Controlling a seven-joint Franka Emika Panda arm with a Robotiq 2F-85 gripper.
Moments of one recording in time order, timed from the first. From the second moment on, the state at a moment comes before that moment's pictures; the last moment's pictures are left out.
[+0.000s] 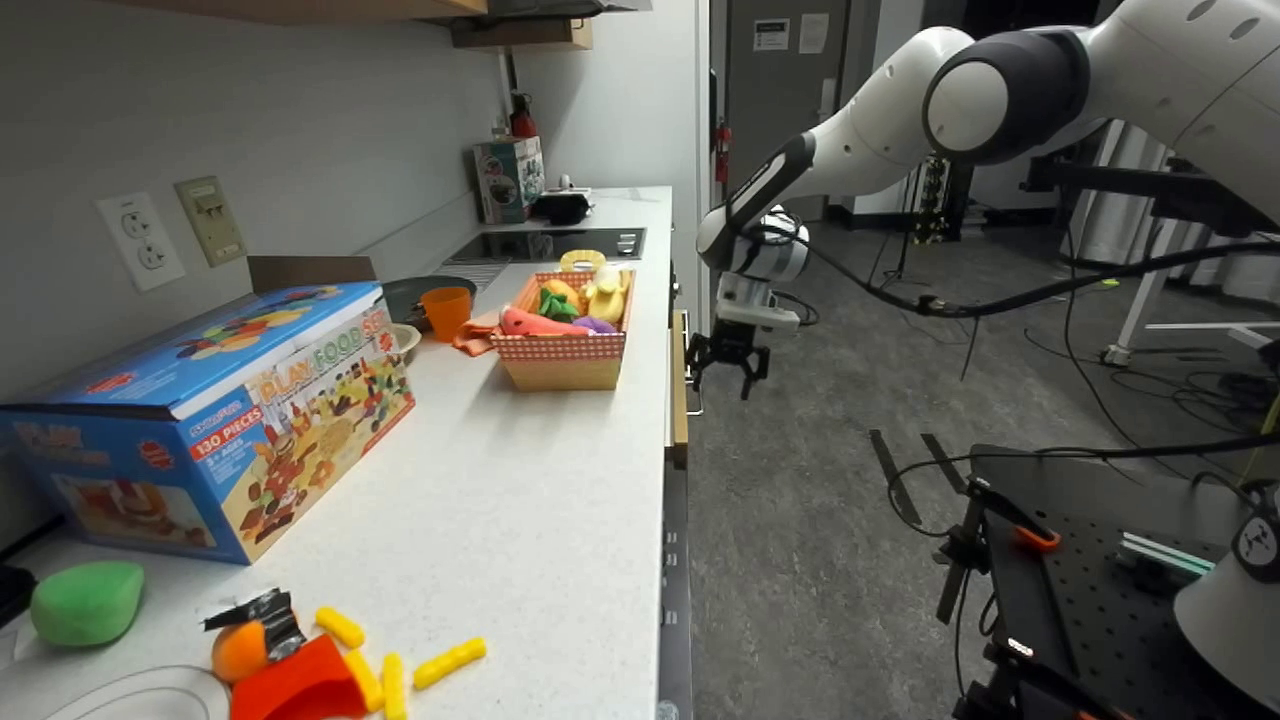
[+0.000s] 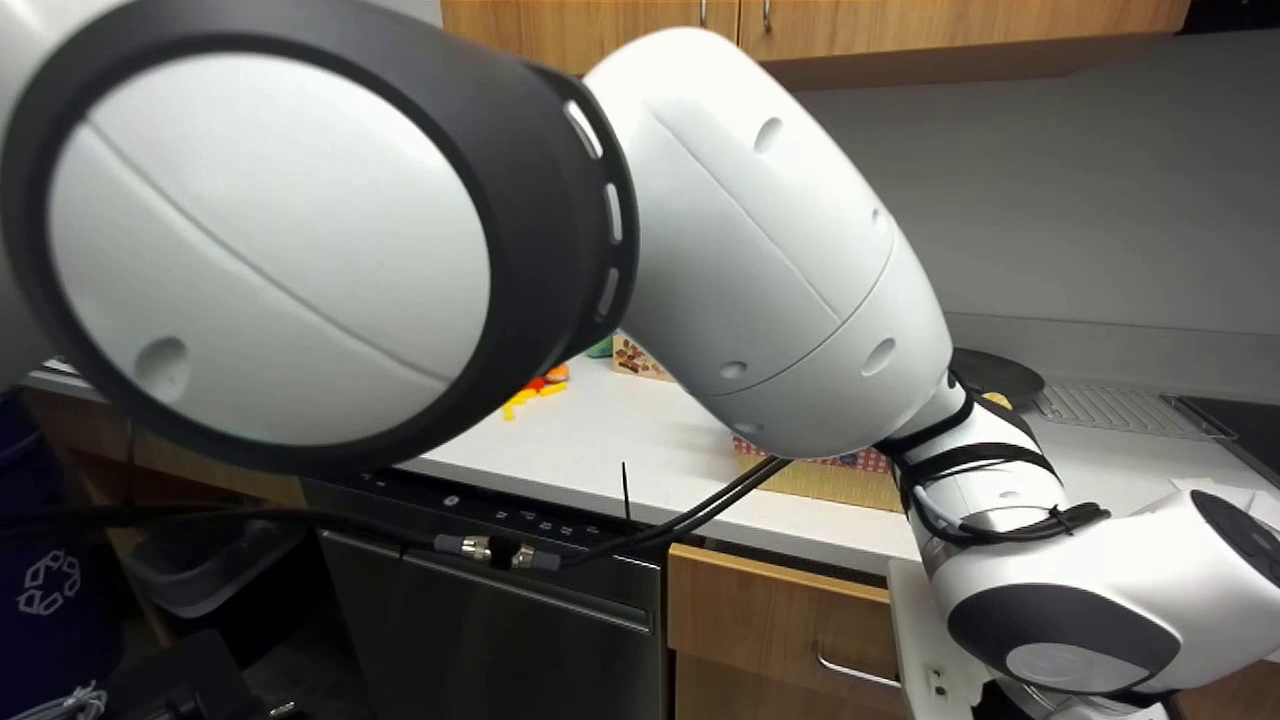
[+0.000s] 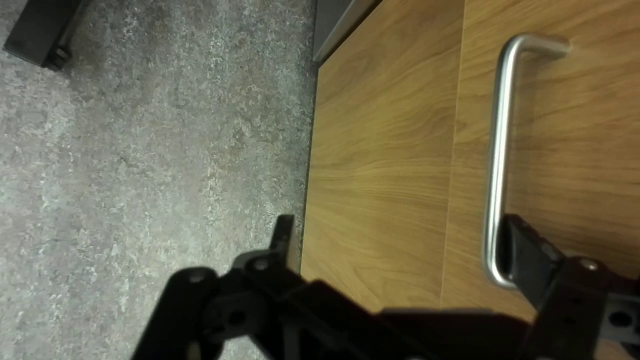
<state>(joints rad) -0.60 1.02 -0.06 -1.35 0.49 2.16 0.13</state>
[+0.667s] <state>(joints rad) -0.62 0.87 -0.17 -1.63 0.55 2.18 0.11</state>
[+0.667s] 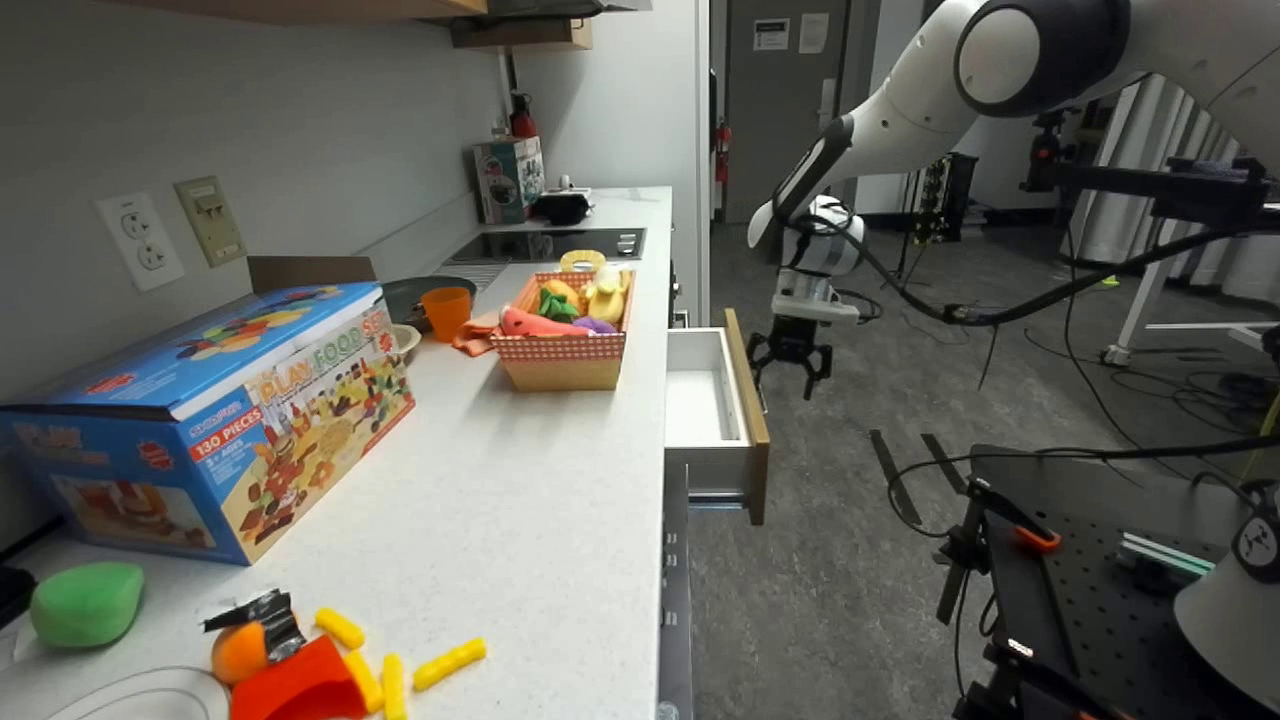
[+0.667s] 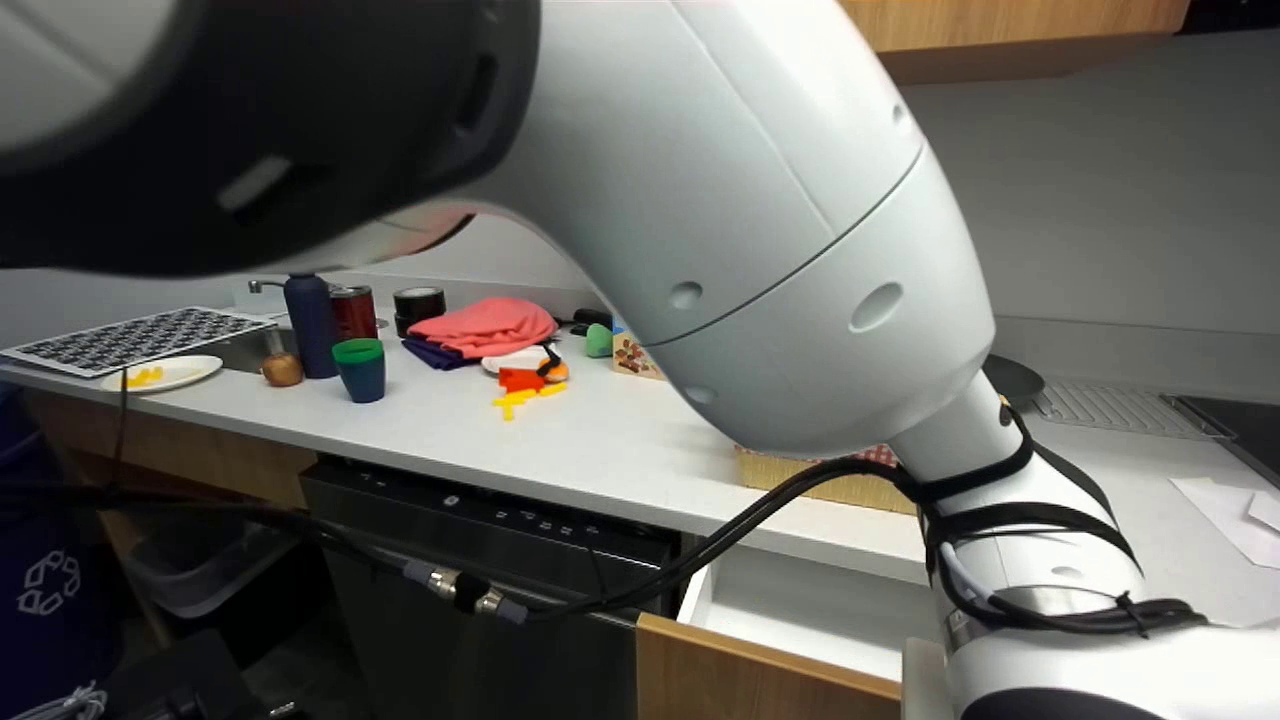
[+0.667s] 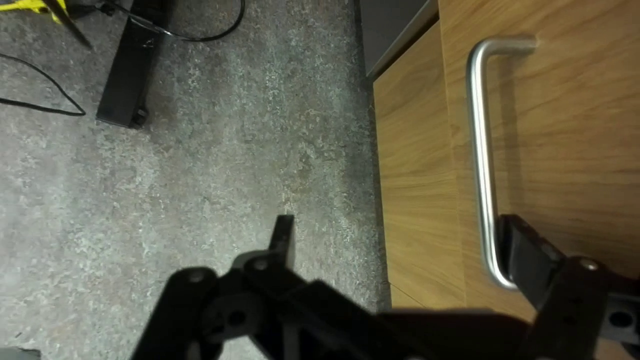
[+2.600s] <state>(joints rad) -0.73 0.63 -0.03 -2.08 0.68 2.69 -0.25</state>
